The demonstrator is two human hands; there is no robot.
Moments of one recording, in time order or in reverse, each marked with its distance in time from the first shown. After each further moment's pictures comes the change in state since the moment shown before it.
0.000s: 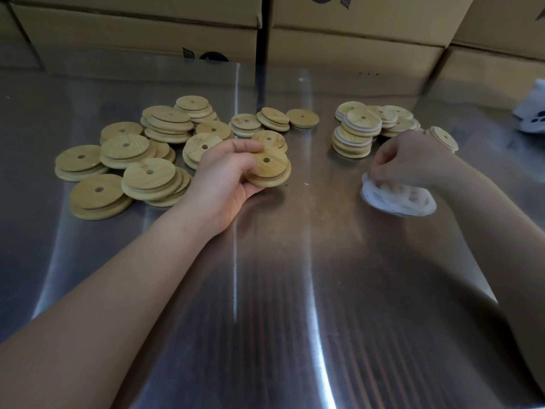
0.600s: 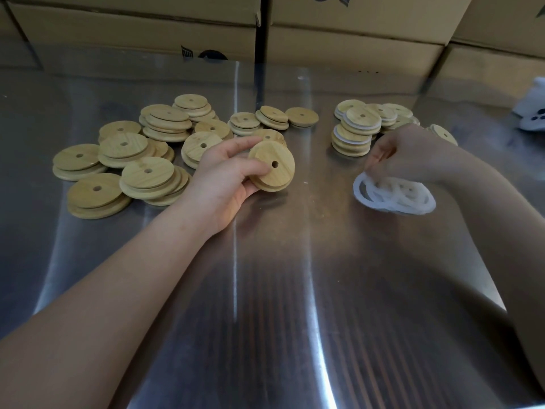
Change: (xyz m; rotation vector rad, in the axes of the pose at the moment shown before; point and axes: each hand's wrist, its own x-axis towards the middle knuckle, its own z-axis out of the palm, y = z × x) left_hand 0.001 -0.001 -0.004 0.049 -0.114 0.011; right_hand -0.003 -0.003 -0.007 0.034 -0.054 -0.082
